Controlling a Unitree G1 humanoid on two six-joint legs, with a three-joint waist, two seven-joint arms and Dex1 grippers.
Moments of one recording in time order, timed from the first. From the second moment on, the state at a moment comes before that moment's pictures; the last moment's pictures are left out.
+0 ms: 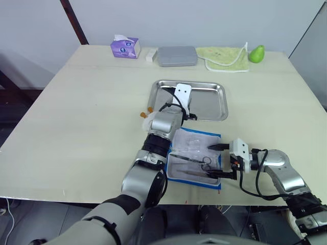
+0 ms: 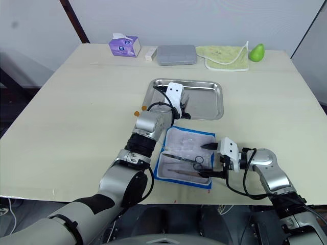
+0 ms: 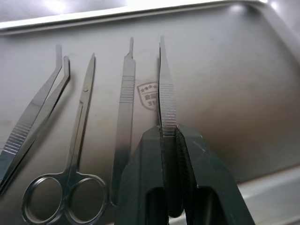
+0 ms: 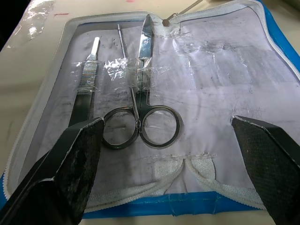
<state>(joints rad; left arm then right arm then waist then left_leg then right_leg) -0.94 -0.07 -0.01 0.55 -0.05 0.79 0.00 -0.21 -0.56 0.23 0.13 0.25 0.00 1.19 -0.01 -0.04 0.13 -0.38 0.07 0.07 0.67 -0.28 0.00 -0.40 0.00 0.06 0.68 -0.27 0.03</state>
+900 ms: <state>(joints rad) -0.70 0.15 -0.12 -0.02 -0.22 0.89 -0.41 -0.20 -0.56 0.23 0.12 0.25 -0.01 1.18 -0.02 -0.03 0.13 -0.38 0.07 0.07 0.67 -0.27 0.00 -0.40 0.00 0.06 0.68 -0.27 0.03</state>
